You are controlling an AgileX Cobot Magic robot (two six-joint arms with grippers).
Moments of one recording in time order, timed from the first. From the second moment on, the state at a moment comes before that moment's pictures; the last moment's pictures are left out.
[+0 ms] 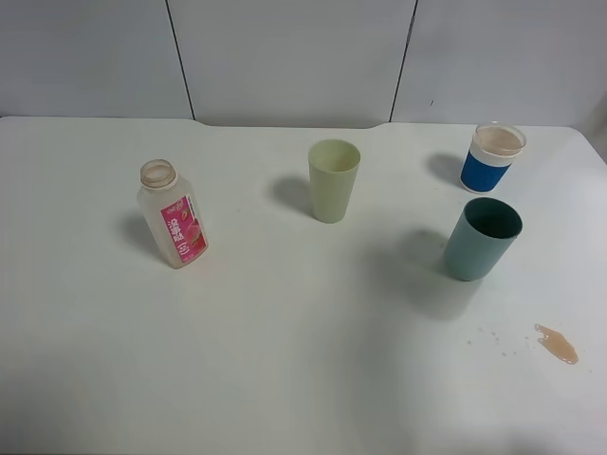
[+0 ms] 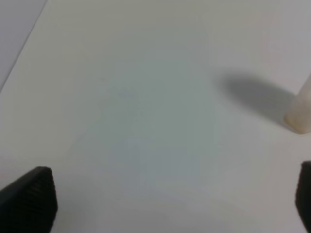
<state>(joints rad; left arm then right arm) 0.01 0.00 -0.50 0.10 1.05 -0.10 0.04 0.72 -0.67 -0.03 0.66 -0.07</state>
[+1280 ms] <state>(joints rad) 0.01 0.00 -0.50 0.10 1.05 -0.09 0.28 0.96 -0.45 -0.09 0.47 0.18</state>
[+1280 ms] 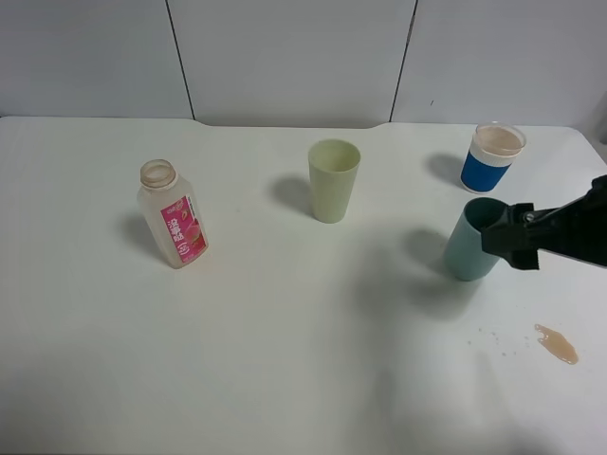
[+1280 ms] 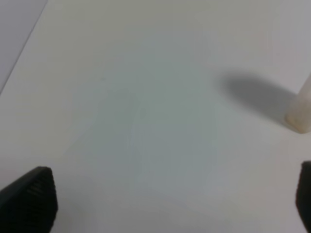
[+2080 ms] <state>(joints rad) 0.01 0.00 -0.50 0.10 1.05 -0.09 0.28 1.11 -0.26 -0.03 0.16 0.20</state>
